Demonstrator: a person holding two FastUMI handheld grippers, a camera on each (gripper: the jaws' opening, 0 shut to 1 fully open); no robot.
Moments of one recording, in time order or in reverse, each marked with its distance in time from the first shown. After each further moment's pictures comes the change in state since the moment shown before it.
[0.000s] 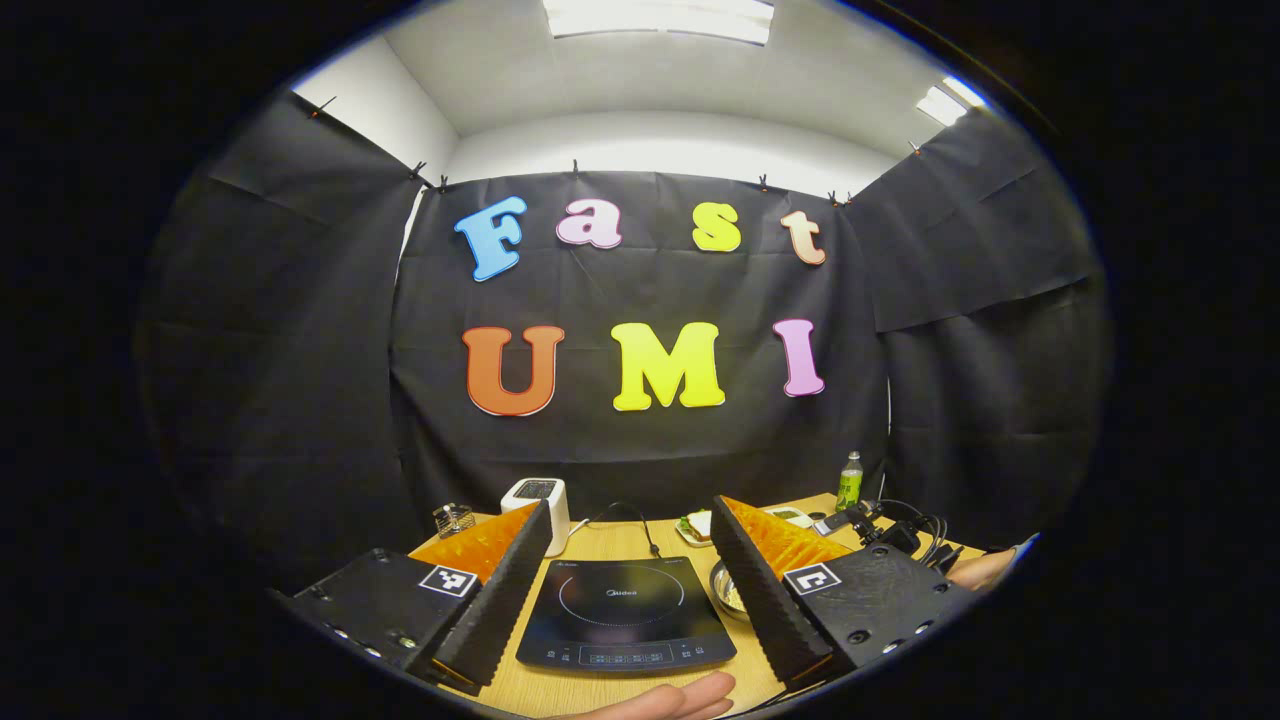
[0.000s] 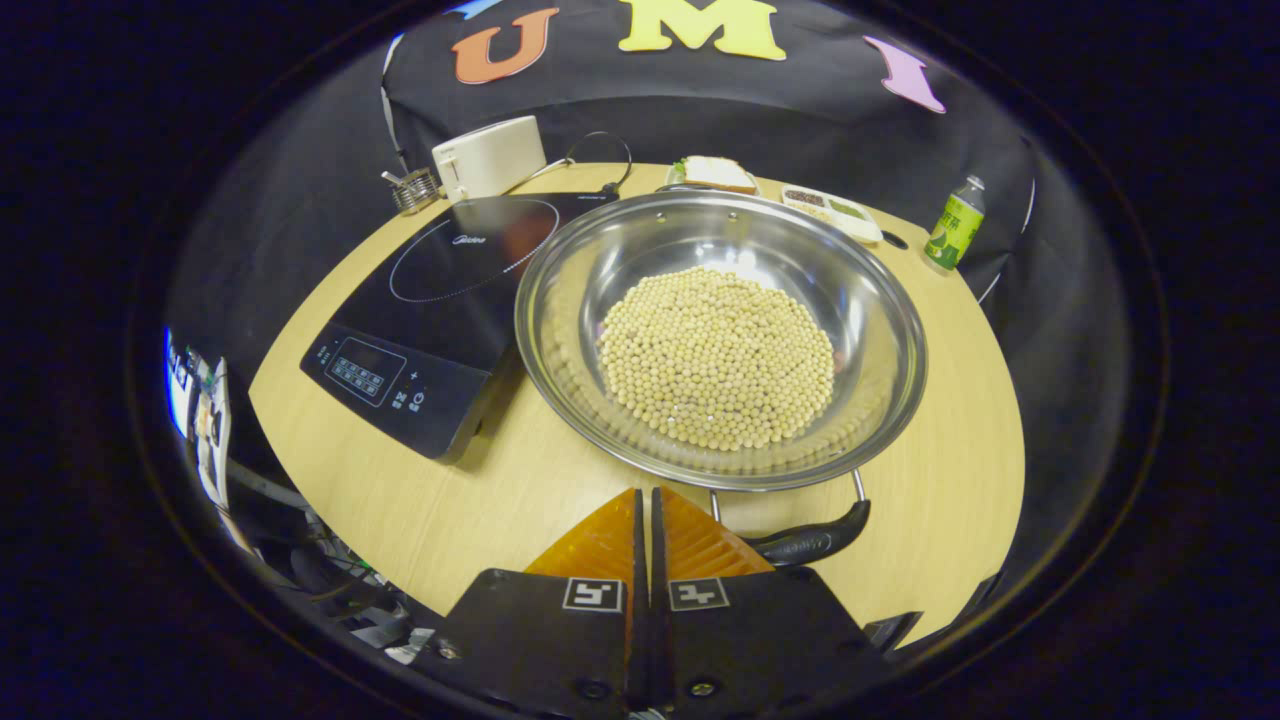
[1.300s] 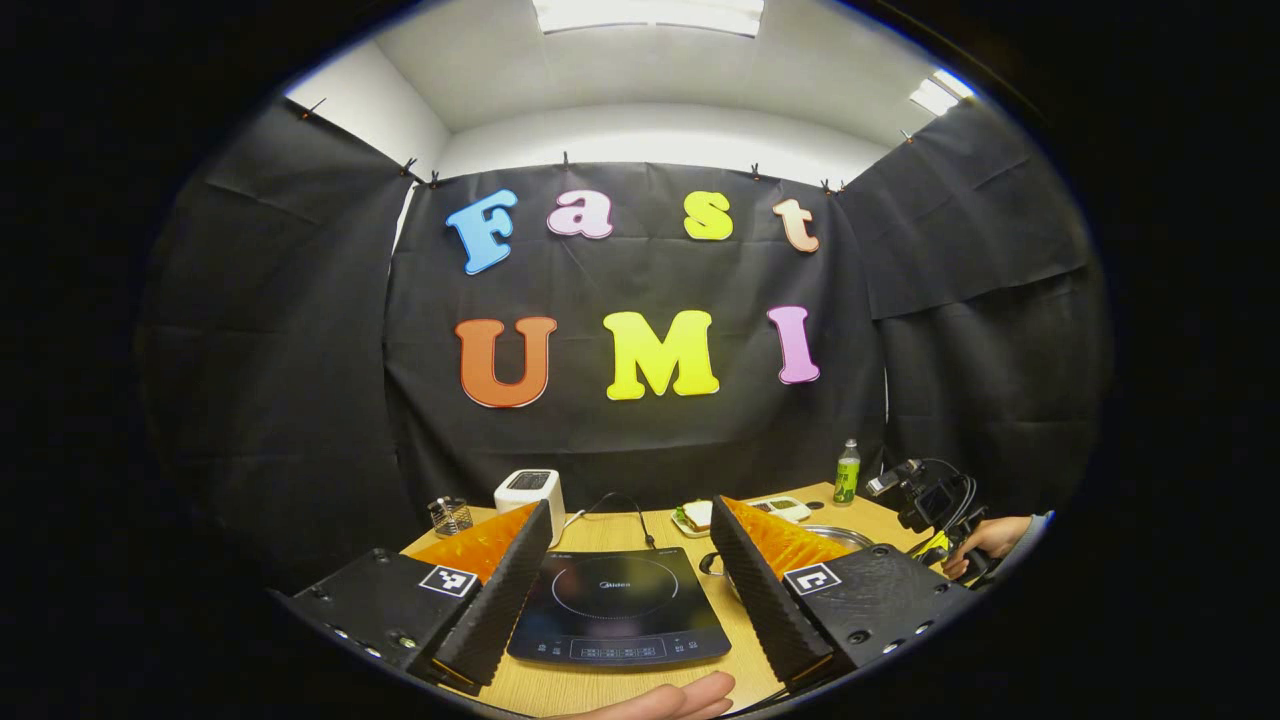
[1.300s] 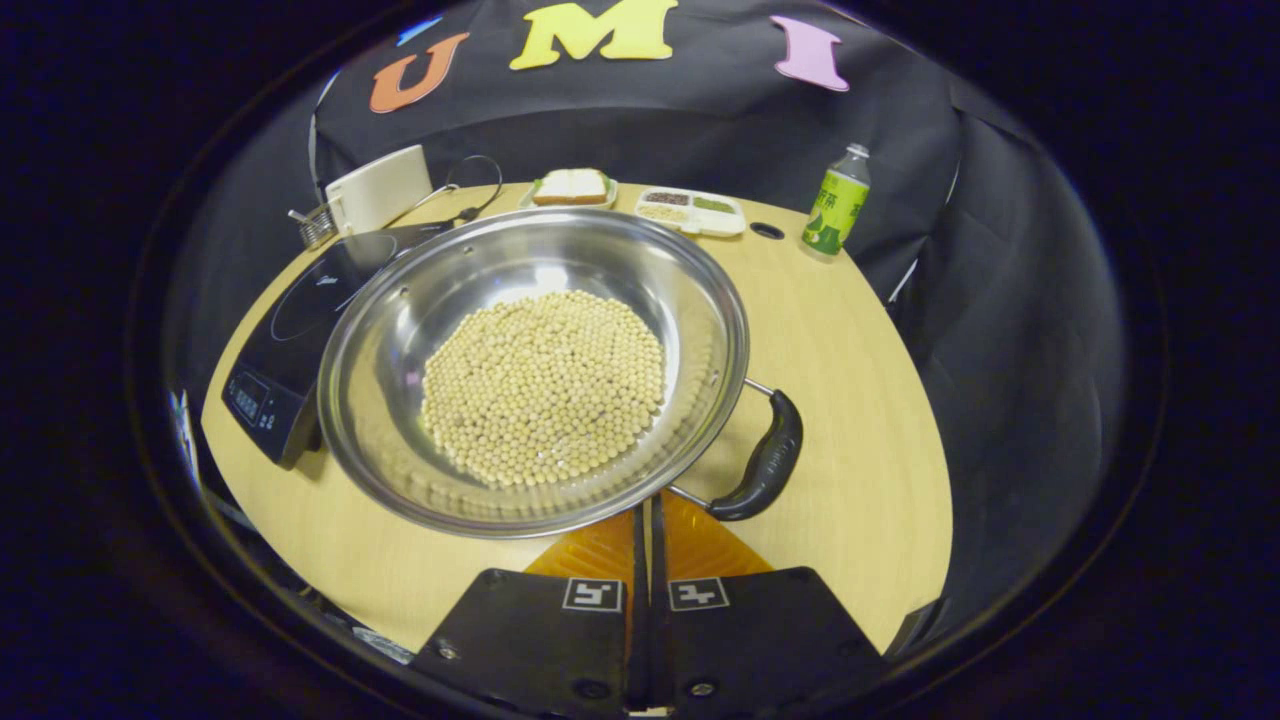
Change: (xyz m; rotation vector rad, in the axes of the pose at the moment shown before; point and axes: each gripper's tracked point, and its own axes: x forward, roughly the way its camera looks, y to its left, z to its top) left arm 0.002 -0.020 -0.014 0.021 0.039 -0.009; right arm 0.007 -0.151 0.010 0.084 -0.069 -0.197
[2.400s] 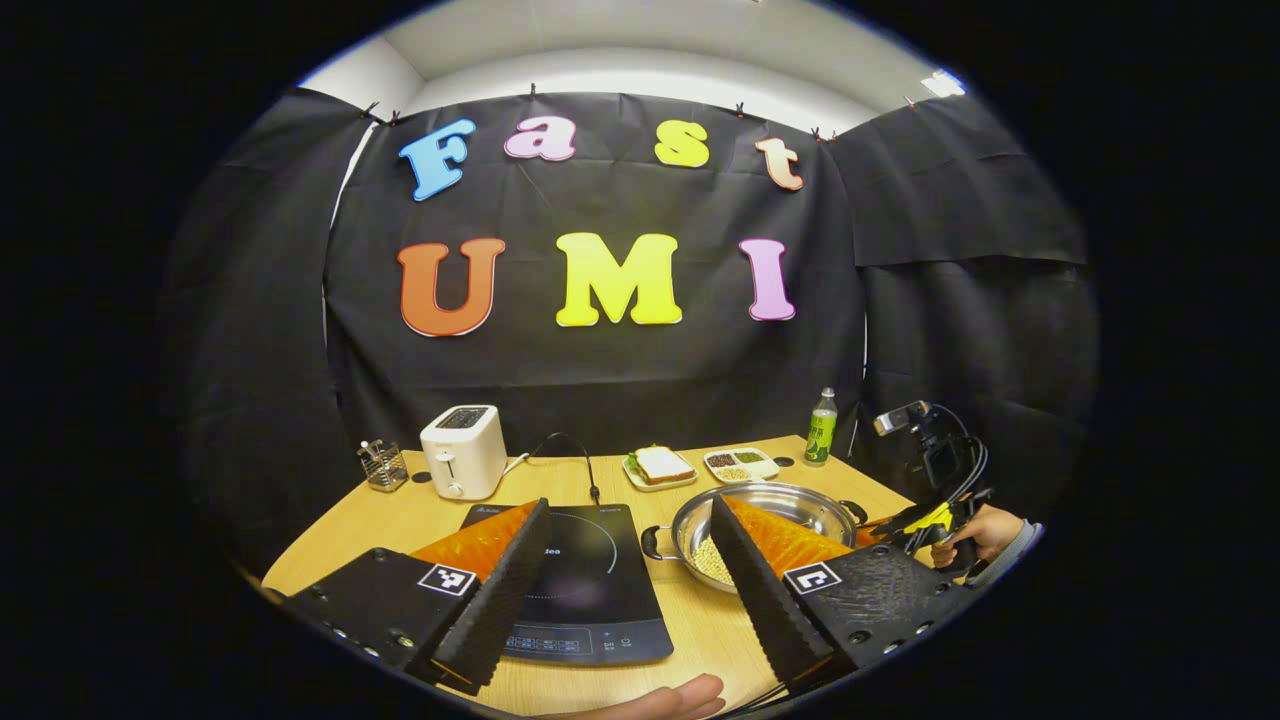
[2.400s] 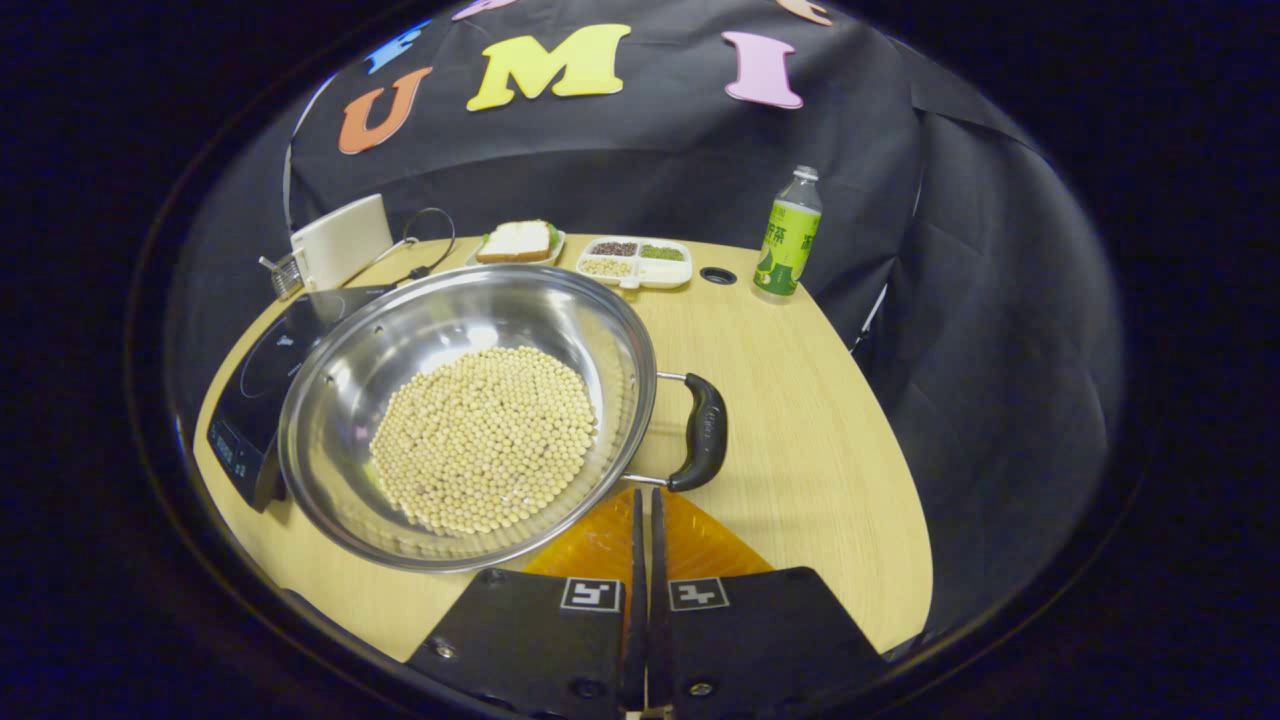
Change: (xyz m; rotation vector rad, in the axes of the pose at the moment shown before) left arm 0.080 -0.080 -0.075 -0.045 0.229 -0.097; right arm 0.015 -0.041 0.040 0.092 -0.167 -0.008
